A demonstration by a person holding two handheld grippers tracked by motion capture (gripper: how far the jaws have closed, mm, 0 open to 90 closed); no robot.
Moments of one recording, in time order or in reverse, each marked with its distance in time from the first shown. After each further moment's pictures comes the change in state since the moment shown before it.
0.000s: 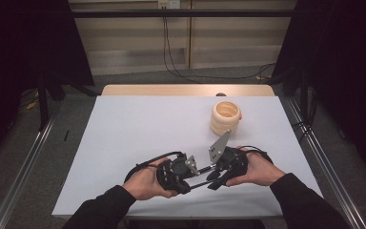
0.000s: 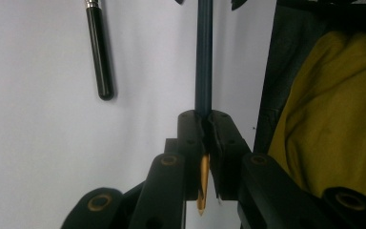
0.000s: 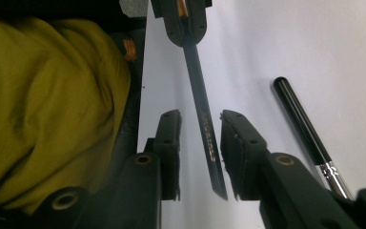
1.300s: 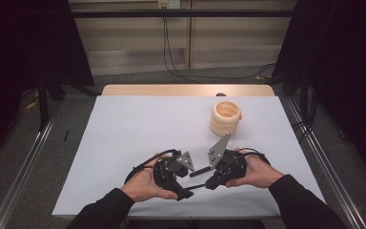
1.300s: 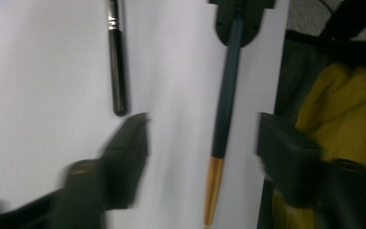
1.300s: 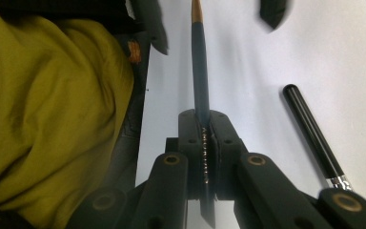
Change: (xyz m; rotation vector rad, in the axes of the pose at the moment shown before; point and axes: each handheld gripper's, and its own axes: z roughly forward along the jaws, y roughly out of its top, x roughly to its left) left arm 0.009 -0.015 0.002 -0.161 0.044 -0.068; right arm 0.002 -0.003 0.006 -0.024 0.011 -0.025
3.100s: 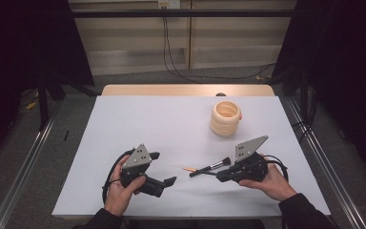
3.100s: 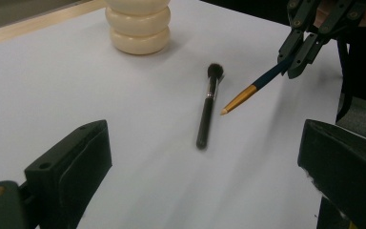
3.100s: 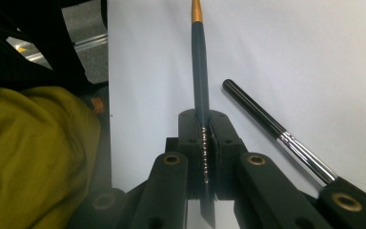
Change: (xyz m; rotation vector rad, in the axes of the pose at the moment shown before) left arm 0.003 -0.075 -0.036 -0.552 0.237 -0.227; right arm 0.010 -0.059 -0.017 -0.315 -0.188 0.193
